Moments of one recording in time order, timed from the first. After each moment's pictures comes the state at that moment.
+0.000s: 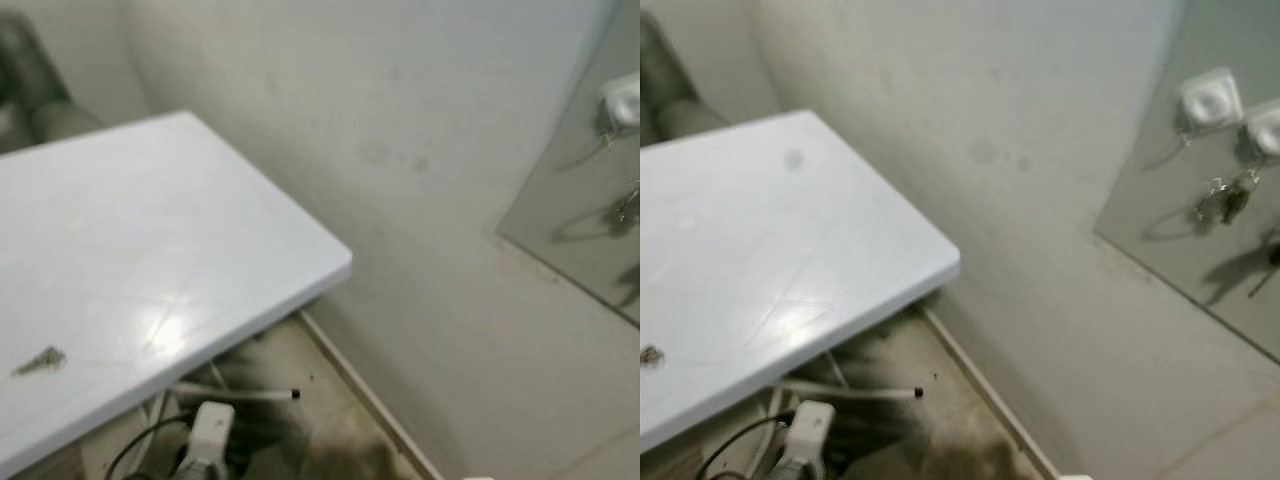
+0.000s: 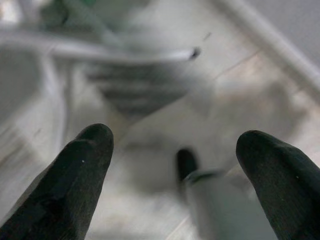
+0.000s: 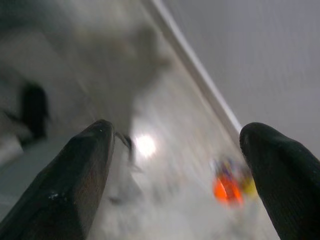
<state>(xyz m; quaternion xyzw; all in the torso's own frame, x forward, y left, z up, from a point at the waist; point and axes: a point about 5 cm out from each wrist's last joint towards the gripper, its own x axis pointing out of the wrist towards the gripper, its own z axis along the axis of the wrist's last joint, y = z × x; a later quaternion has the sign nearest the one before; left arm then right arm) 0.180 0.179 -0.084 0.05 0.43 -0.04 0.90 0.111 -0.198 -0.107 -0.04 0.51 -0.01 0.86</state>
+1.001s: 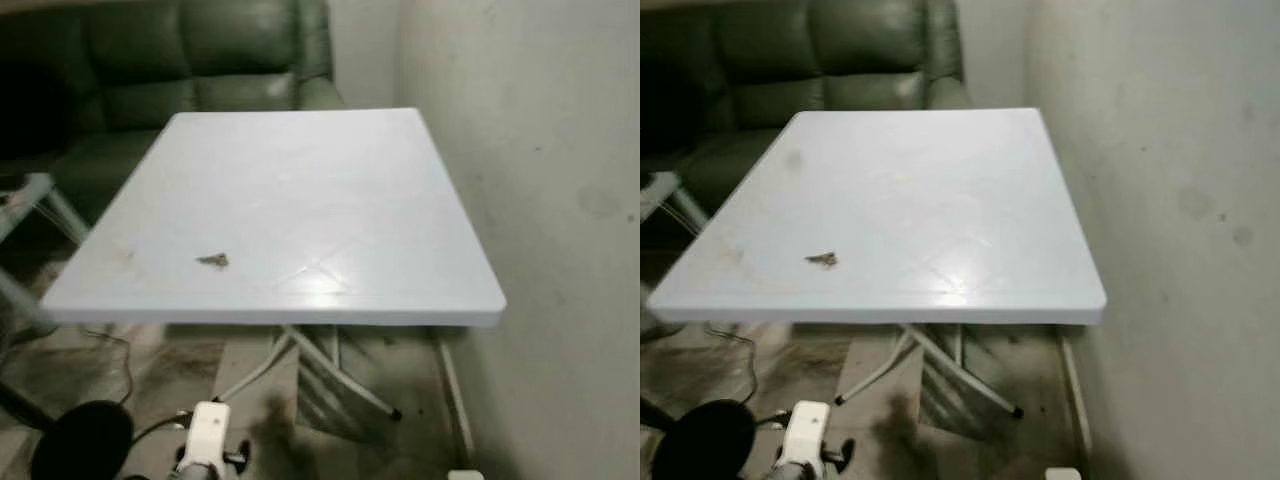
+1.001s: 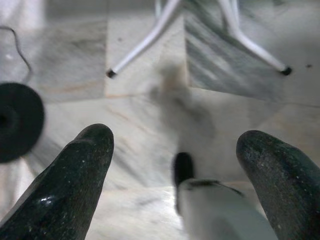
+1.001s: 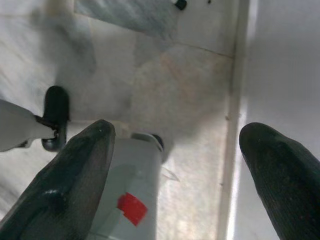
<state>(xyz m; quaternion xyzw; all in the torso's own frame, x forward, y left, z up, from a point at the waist) 0.180 0.162 -0.085 0.03 0.43 -0.04 0.90 0.109 -0.194 -0.109 -0.02 0.51 -0.02 0.86</state>
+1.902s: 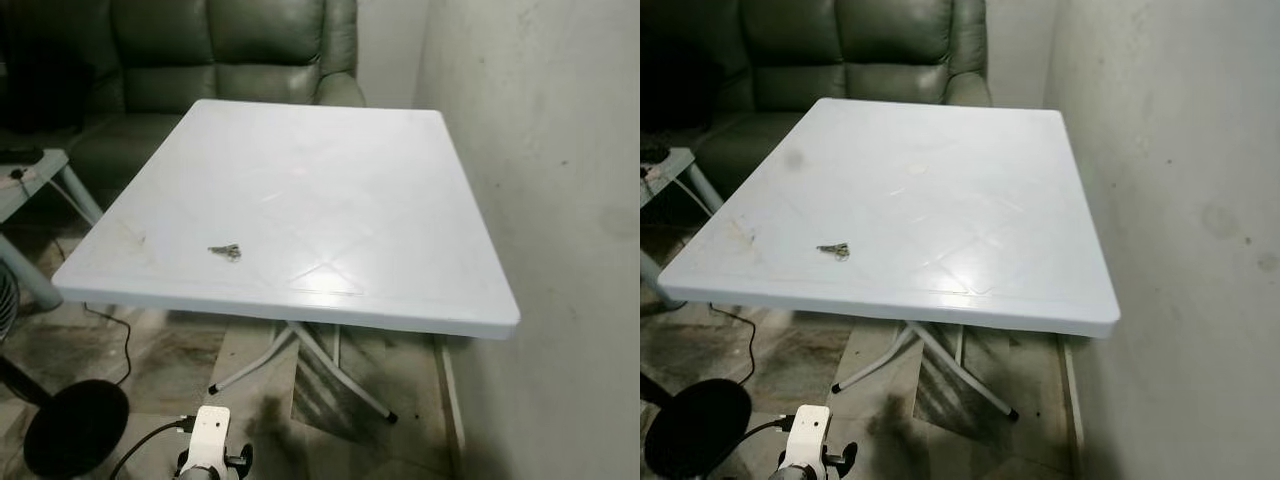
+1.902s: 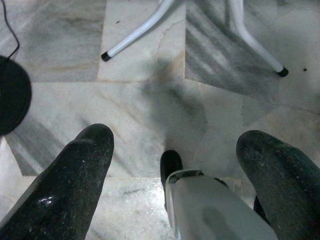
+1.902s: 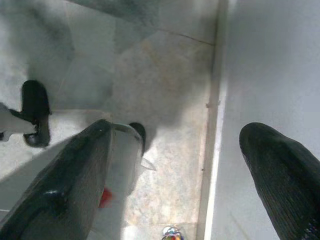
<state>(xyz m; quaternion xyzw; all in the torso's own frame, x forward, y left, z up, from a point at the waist) 0.181 0.170 -0.085 0.02 0.43 -0.03 0.90 0.102 -0.196 -0.111 0.00 0.52 -0.03 0.85</state>
